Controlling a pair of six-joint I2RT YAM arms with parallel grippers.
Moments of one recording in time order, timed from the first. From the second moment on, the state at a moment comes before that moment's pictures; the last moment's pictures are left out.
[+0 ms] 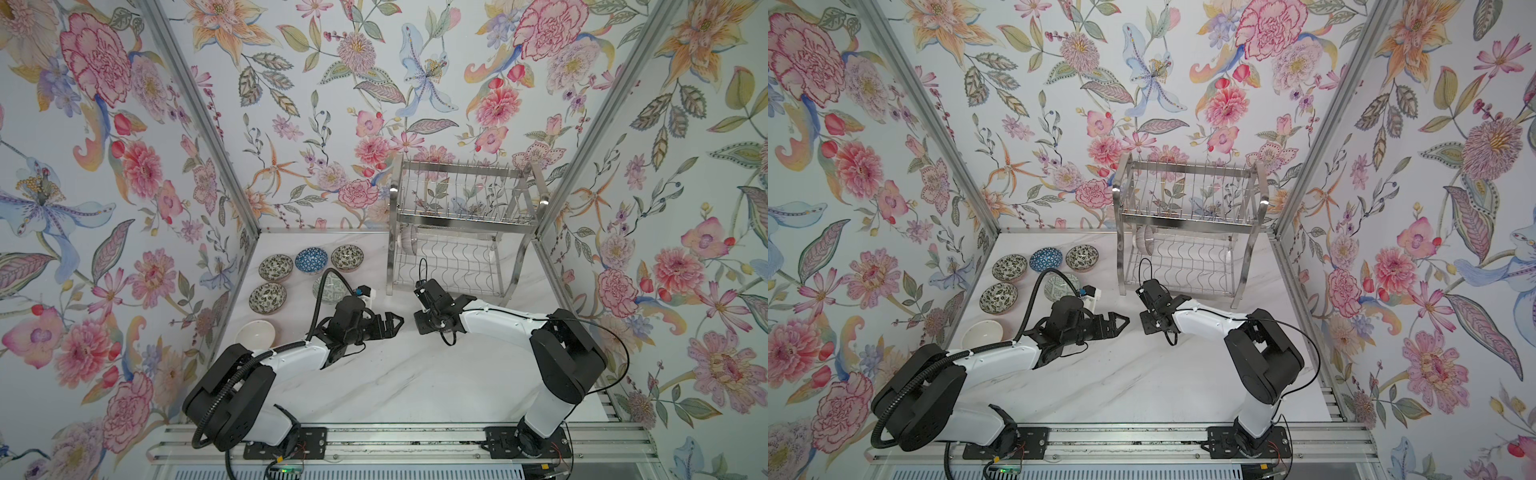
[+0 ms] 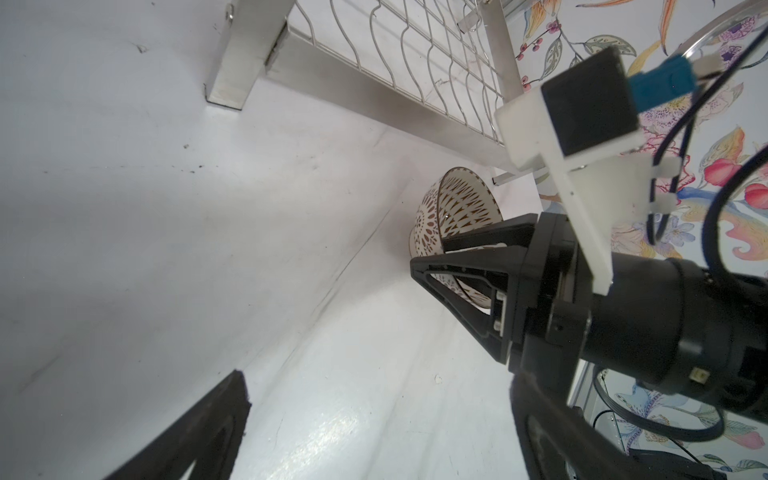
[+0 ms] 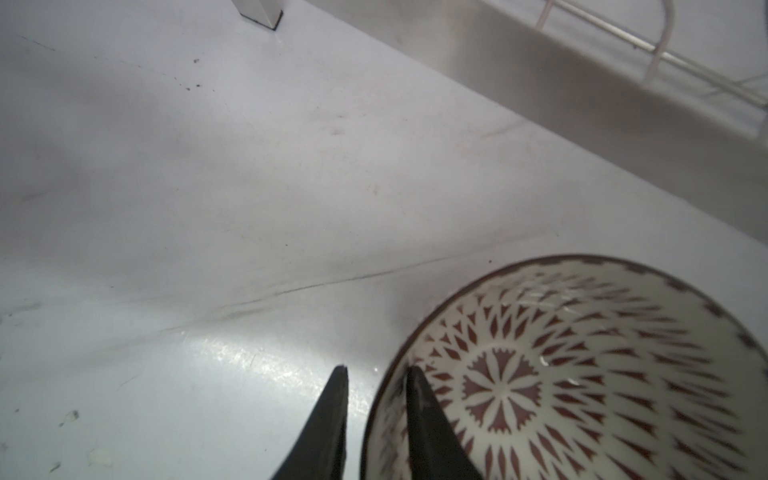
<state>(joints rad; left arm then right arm) -0.63 1.44 0.59 0.27 0.28 -0.72 0.73 1.74 1.07 -0.43 0.14 0.33</state>
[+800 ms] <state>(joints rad) -0.73 1.50 0.71 0.29 0.22 -0.66 0.61 1.49 1.05 -0.33 -0.09 0.39</state>
